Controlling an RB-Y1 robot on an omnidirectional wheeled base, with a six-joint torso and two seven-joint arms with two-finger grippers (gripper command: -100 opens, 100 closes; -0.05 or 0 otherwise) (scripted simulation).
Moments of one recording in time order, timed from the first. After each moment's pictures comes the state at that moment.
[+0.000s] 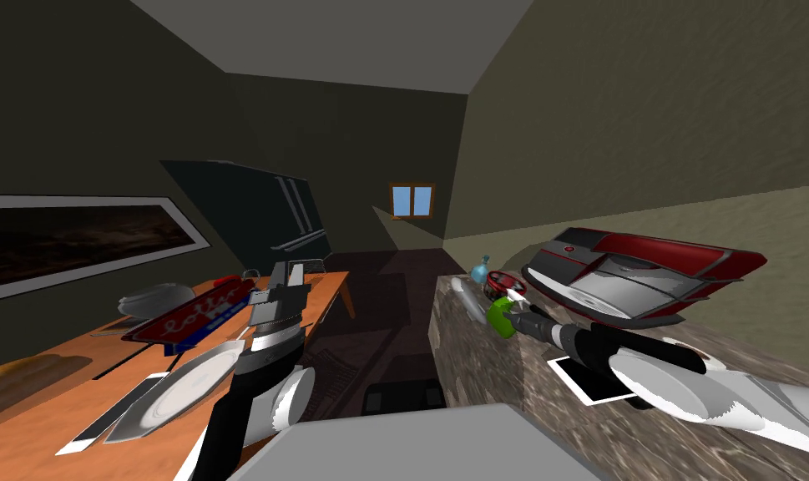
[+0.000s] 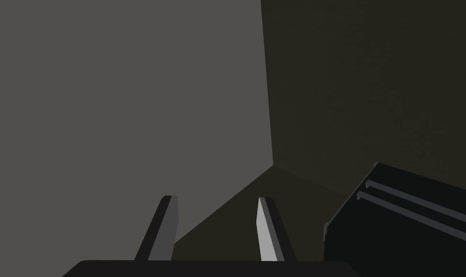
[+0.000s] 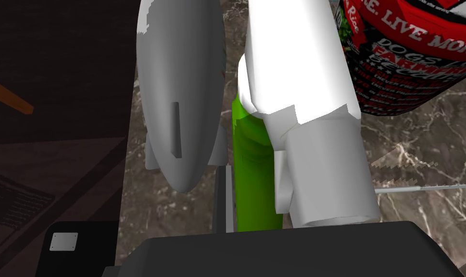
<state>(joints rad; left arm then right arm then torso) 0.52 -0.01 0.05 -2.36 0.05 -0.53 -0.07 1.18 -1.82 -0.14 -2.01 -1.84 -0.39 -1.32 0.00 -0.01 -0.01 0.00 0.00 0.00</state>
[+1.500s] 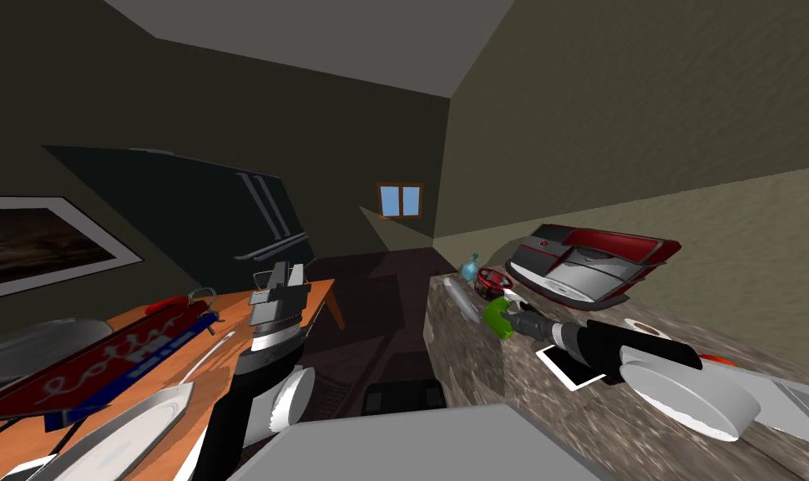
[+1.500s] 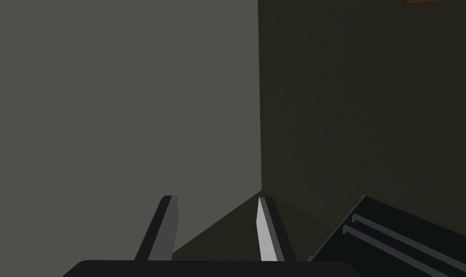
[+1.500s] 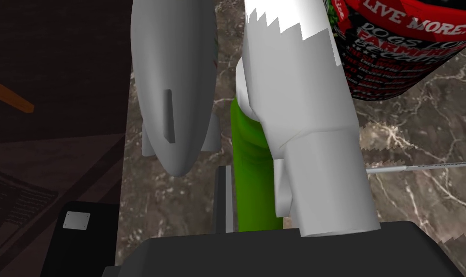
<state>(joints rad) 0.52 -0.01 0.05 -2.36 0.05 -0.53 -0.07 1.10 -1.60 -0.24 -2.02 -1.42 -0.10 -1.56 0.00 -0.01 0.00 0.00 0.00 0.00</state>
